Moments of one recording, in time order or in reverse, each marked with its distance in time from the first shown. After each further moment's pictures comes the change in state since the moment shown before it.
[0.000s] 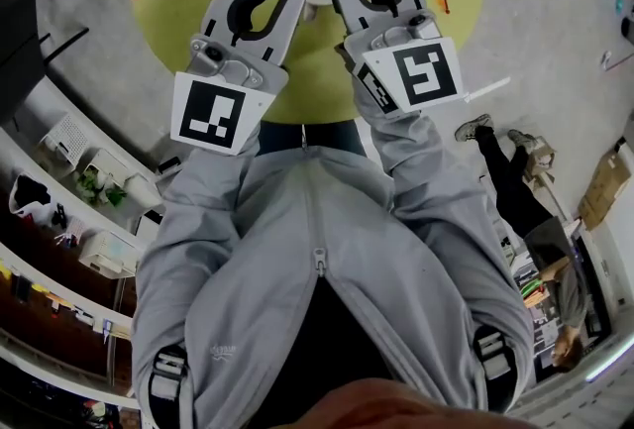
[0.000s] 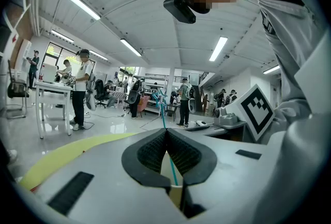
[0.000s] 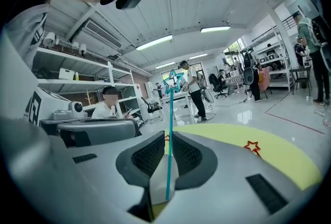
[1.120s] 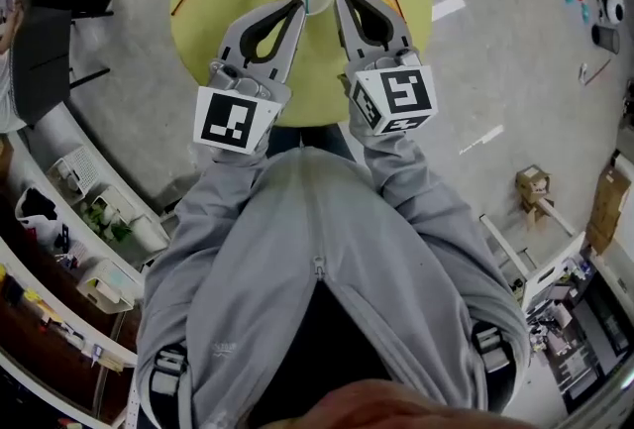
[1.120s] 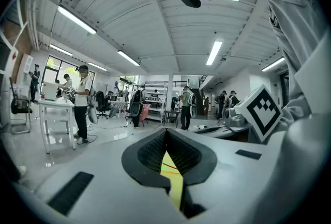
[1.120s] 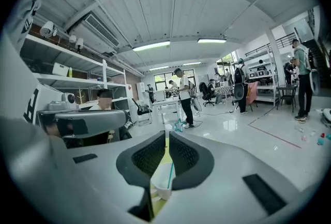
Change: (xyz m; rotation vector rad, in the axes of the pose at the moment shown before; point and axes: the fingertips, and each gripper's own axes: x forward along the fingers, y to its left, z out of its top) left arm -0.065 -0.071 0.105 0.079 -0.084 0.026; right arm -0.108 0.043 0.079 -0.062 -0.025 -0.158
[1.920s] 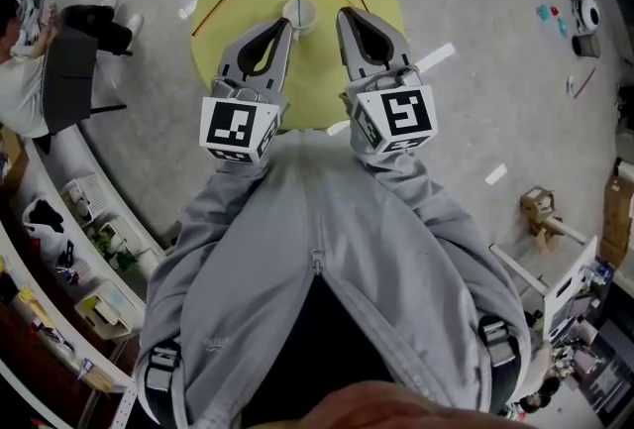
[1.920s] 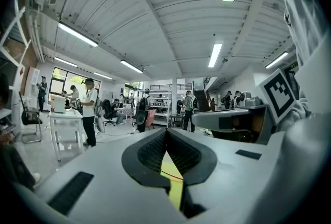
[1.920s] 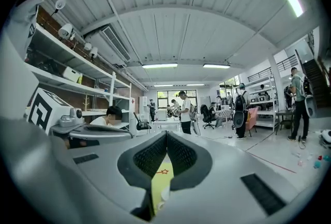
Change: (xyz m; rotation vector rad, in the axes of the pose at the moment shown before) left arm -0.081 -0.060 0.090 0.047 -0.034 0.079; right arm -0.129 0.067 0.115 -0.121 -0.204 -0.019
